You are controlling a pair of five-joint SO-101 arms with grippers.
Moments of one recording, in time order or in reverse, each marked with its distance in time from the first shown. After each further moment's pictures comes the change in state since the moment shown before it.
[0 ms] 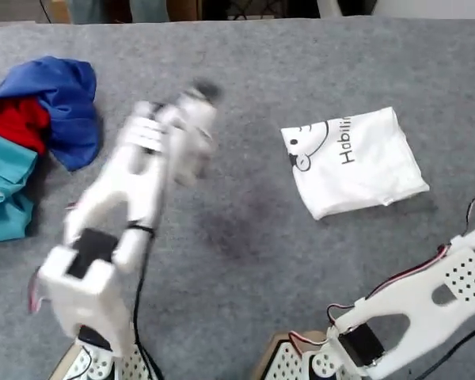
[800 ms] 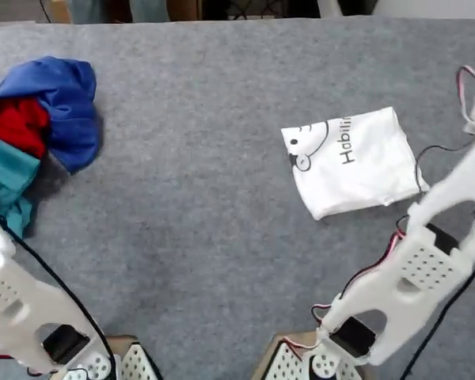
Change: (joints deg) left arm -60.5 9.5 -5.9 -4.0 -7.8; right arm -20.4 -26.8 23.0 0.2 -9.3
